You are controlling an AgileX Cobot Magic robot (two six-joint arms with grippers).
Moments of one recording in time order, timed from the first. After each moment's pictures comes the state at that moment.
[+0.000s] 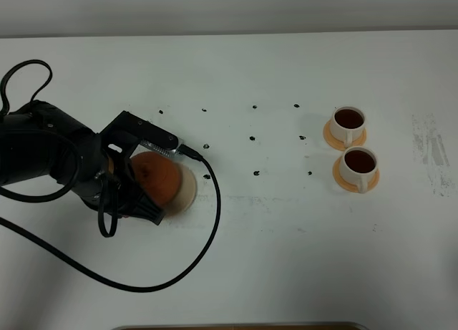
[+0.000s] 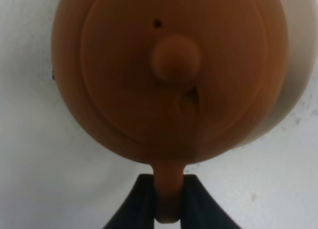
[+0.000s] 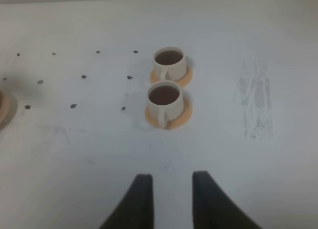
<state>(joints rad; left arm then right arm) -0.49 1.70 -0.85 0.17 0.48 -0.10 -0.09 -0.01 -0.50 0.27 1.09 -0.22</state>
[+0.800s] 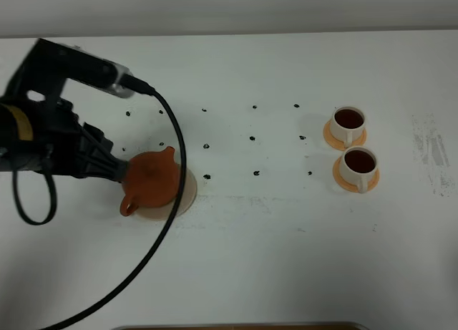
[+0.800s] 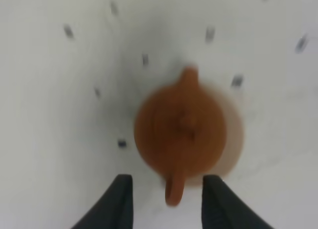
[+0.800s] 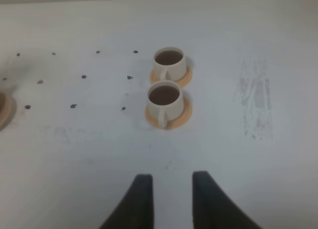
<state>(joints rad) -0.49 1.18 -0.85 0.16 0.55 -0.13 -0.09 -0.01 -0.50 0.27 1.09 -0.22</state>
